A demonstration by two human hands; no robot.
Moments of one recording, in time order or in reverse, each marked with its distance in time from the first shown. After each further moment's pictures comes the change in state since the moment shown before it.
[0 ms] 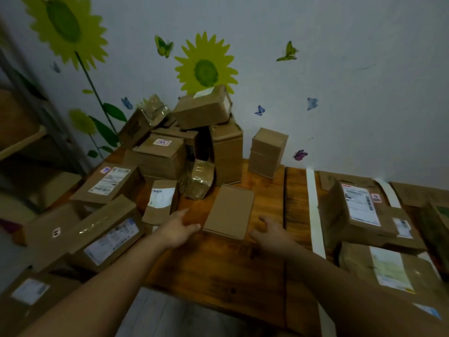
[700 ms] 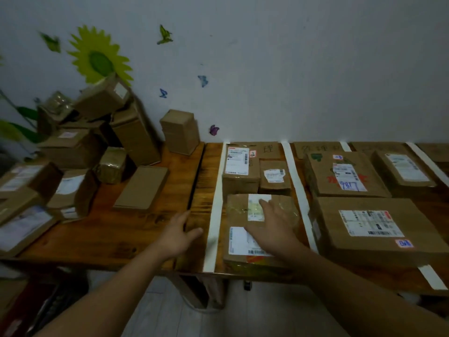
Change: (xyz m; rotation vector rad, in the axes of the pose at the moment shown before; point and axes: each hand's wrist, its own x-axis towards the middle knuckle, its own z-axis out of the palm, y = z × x) left_hand -0.125 0.133 0.272 0.148 -0.025 0.172; right_hand -0.138 0.260 -0.158 -0.060 0.295 -0.138
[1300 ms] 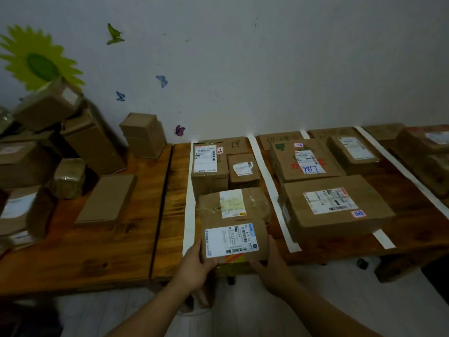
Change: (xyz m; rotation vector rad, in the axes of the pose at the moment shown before) left_hand -0.029 0.005 0.098 -0.266 -0.203 0.120; right_hand -0.073 0.081 0.044 0.514 0.000 0.258
